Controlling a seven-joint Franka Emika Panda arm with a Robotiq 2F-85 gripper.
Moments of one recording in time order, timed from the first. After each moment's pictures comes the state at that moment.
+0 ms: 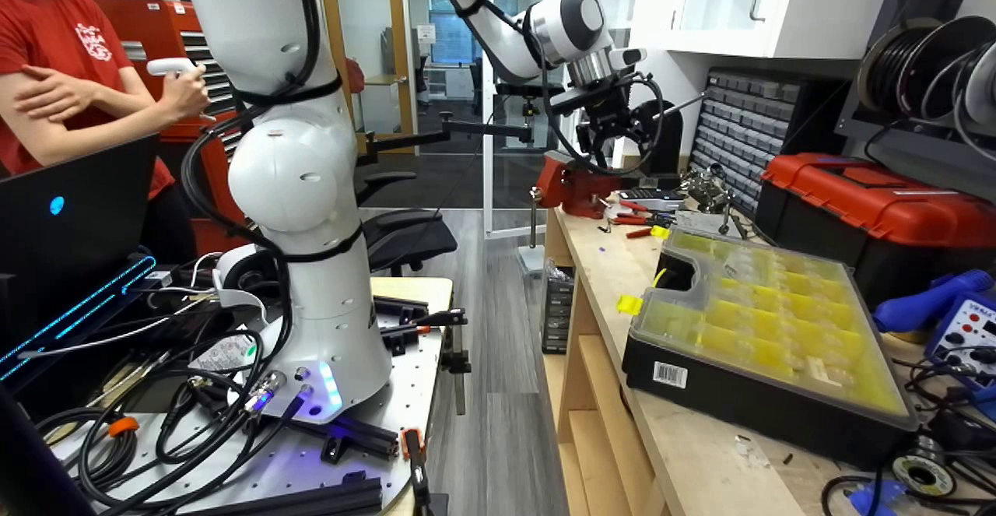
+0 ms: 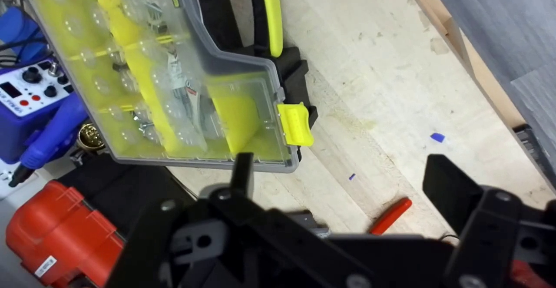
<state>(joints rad) 0.22 -0.10 0.40 -2.32 -0.51 2.49 0.15</state>
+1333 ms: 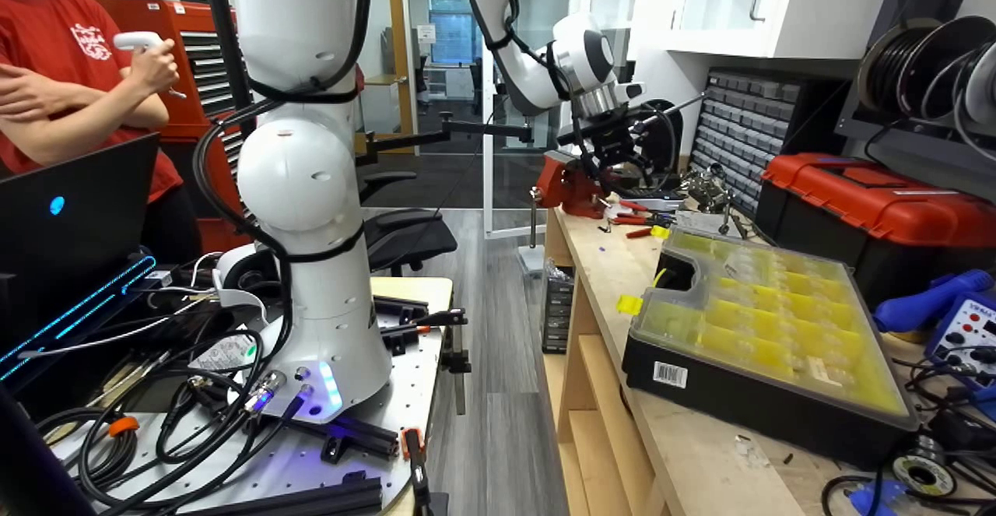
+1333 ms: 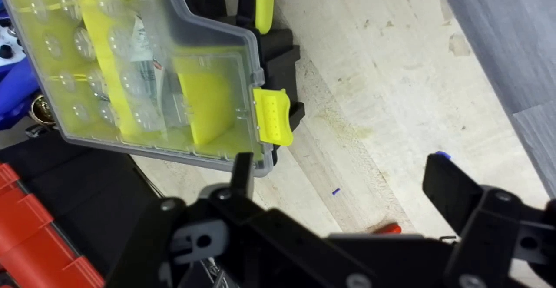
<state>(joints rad) 0.30 0.12 0.36 -2.21 -0.73 2.49 0.24</state>
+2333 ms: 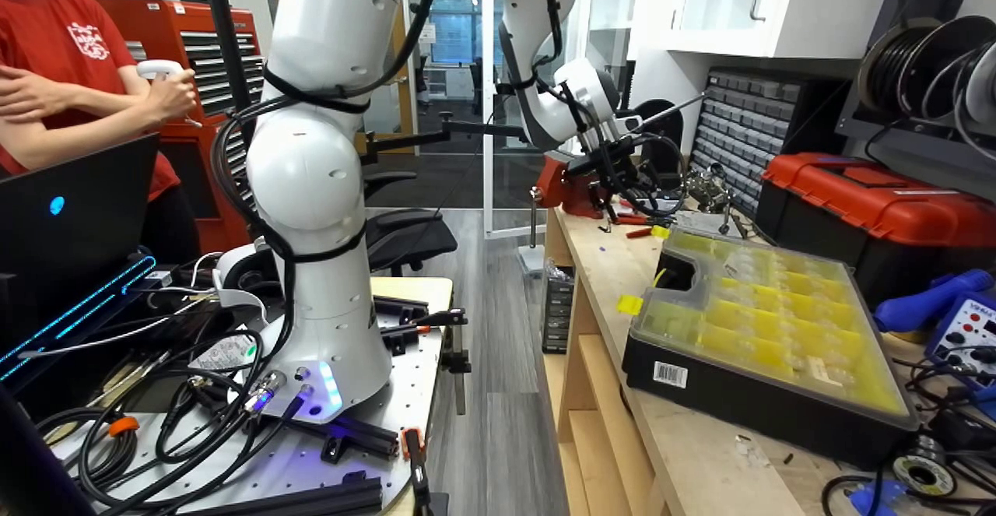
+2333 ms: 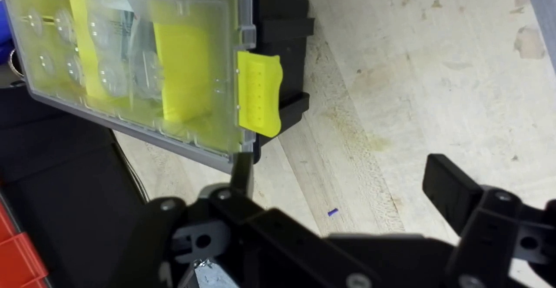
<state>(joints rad) 0.41 0.37 0.27 -2.05 -1.00 2.45 0.35</state>
